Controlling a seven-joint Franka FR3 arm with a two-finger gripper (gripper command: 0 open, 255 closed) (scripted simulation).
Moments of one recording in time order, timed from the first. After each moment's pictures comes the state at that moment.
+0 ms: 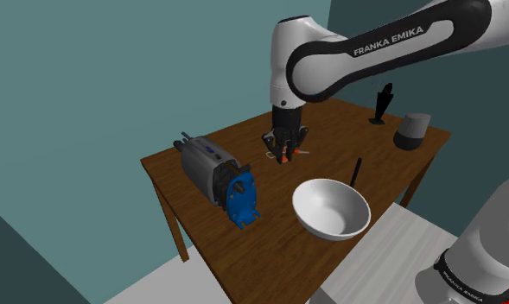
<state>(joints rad) -0.02 -0.18 0.40 -2.15 0.08 1.98 0.57</state>
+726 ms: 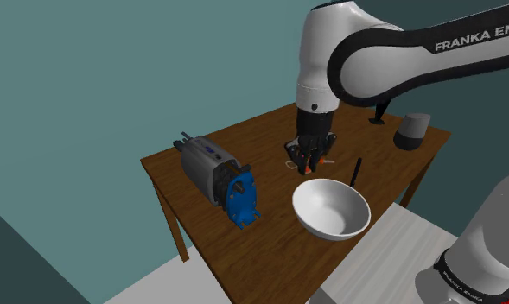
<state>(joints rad) 0.04 -0.46 0.40 -2.34 0.19 1.90 0.58</state>
